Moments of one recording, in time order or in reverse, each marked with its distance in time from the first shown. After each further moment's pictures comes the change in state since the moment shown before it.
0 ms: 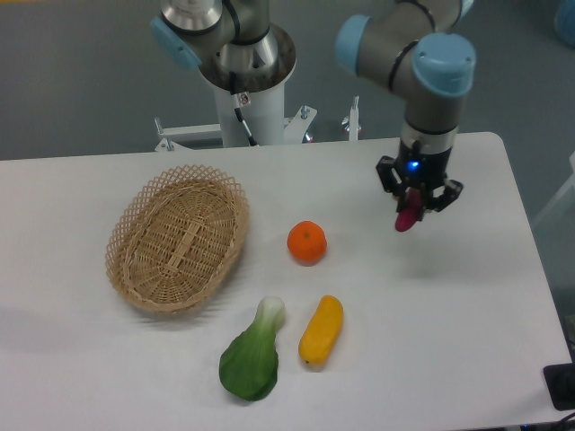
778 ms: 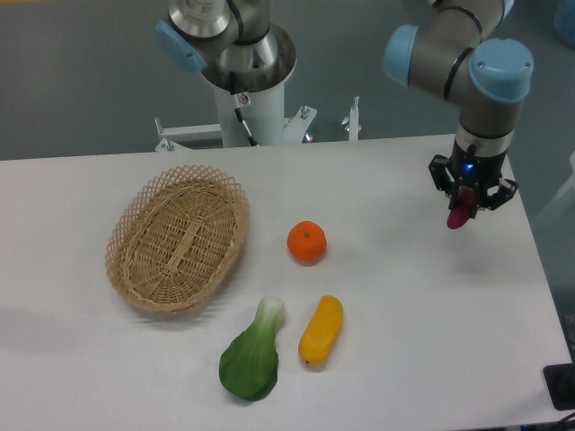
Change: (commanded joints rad) arm 0.014 -0.068 0.091 -0.006 0.042 0.087
